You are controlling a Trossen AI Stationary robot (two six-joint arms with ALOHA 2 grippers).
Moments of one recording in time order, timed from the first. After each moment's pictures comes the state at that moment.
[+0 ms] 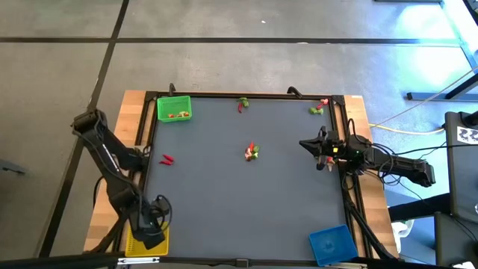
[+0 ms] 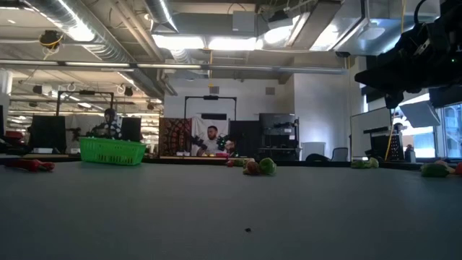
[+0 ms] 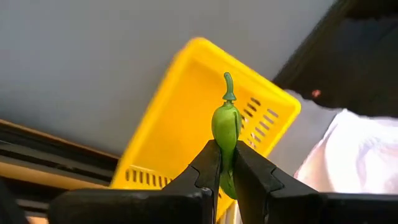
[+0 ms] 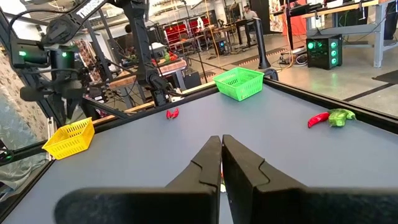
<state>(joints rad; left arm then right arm) -0.99 1.38 0.95 -0.76 0.14 -1.67 -0.20 0.03 0.01 0.00 0.01 0.26</state>
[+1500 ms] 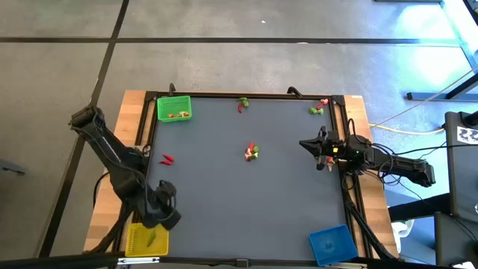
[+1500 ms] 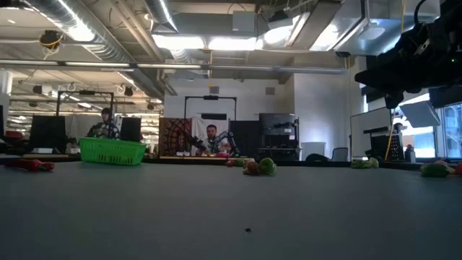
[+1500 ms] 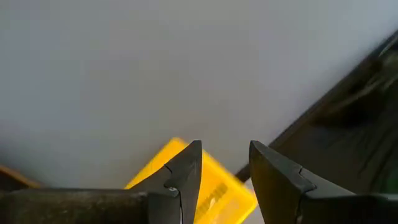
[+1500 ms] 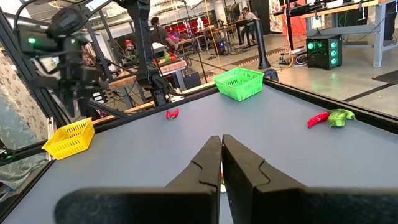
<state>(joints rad) -0.85 1.29 0.95 -0.84 -0.12 -1.82 -0.20 0.03 0.01 0.00 0.01 0.26</state>
